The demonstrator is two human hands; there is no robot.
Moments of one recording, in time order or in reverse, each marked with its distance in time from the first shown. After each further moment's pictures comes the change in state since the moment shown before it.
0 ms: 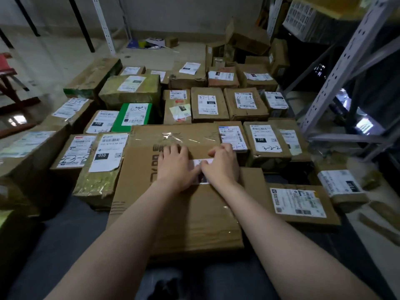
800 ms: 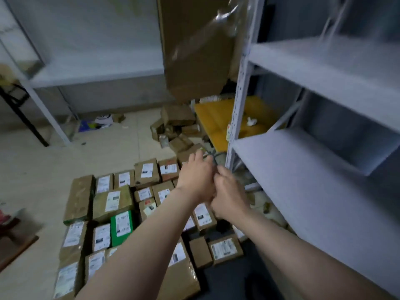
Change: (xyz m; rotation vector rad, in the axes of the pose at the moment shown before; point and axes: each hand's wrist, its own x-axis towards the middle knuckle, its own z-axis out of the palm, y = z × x) left_hand -0.040 0.279 -0.578 -0.017 -0.010 0.609; right_hand -0.031 -0.261 -0.556 -0.205 0.134 -0.090
